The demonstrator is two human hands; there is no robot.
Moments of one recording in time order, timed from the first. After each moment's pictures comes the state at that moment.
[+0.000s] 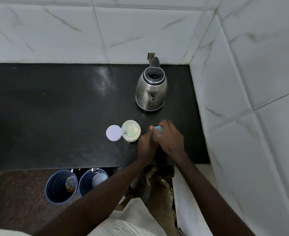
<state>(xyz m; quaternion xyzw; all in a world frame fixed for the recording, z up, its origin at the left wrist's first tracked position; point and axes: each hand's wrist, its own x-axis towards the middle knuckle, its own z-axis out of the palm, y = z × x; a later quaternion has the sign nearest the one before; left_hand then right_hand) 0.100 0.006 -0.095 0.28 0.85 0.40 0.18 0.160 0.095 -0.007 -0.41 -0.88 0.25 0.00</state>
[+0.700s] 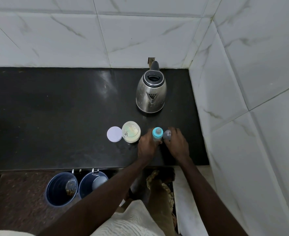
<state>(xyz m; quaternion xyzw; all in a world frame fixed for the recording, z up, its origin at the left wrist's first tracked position) 0.104 0.003 -0.084 0.26 0.84 0.44 0.18 0.198 0.117 -0.043 -0.42 -0.86 0.27 -0.03</state>
